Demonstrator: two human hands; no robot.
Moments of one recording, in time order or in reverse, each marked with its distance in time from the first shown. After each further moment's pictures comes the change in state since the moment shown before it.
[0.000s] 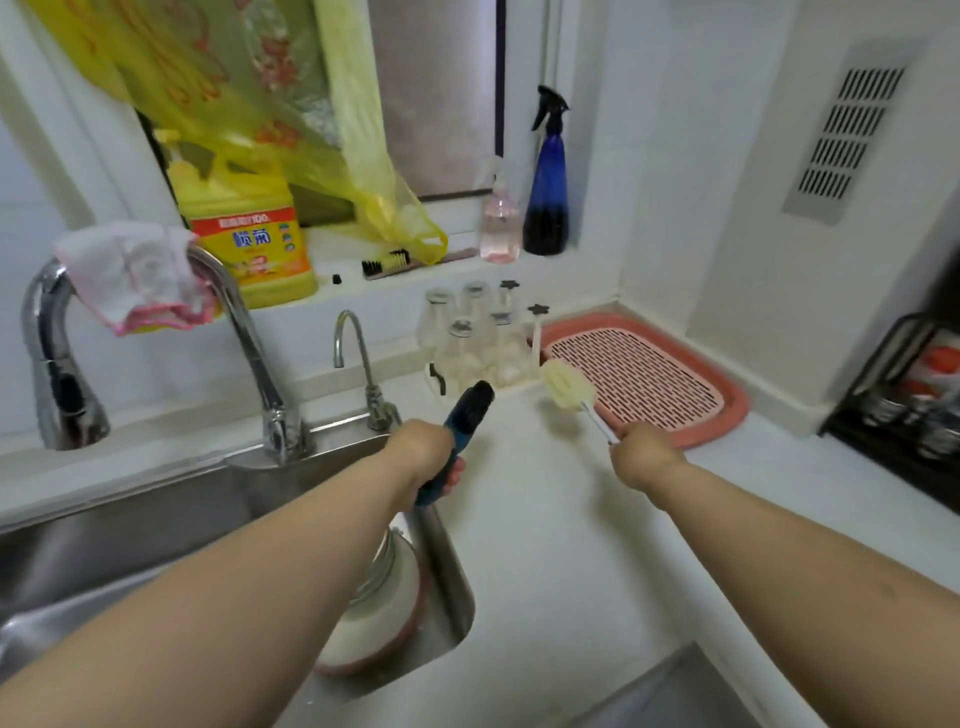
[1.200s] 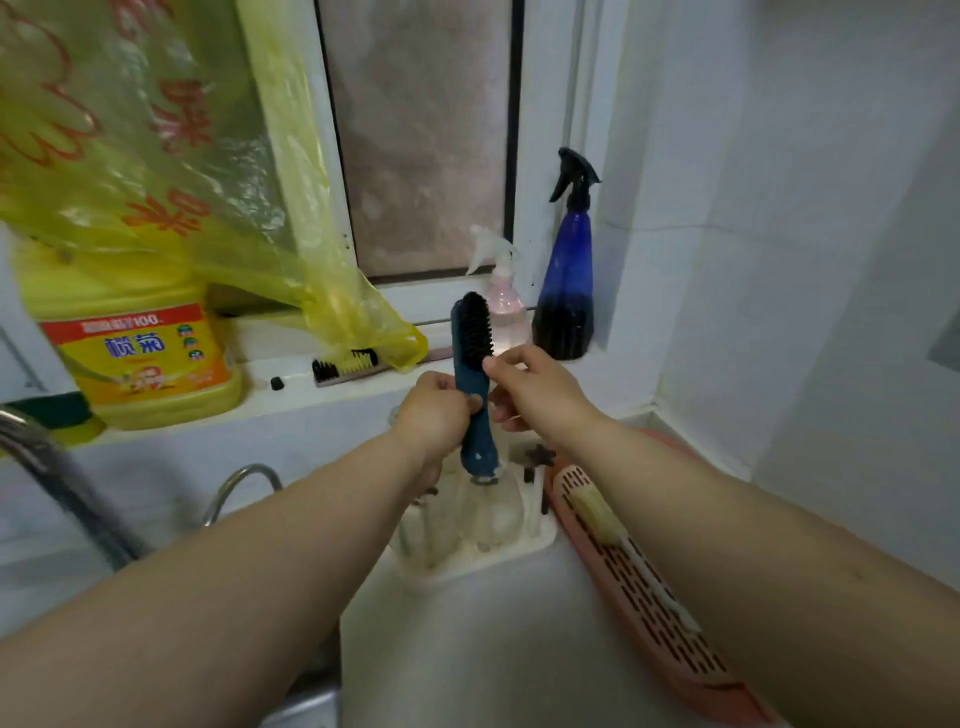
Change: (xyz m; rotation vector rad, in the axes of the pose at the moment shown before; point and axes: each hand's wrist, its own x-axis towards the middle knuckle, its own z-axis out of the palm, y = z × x) left_hand 0.189 0.207 0.054 -0.190 0.163 0.370; right_hand 0.217 -0.181 -0.073 0.674 -0.199 -0.435
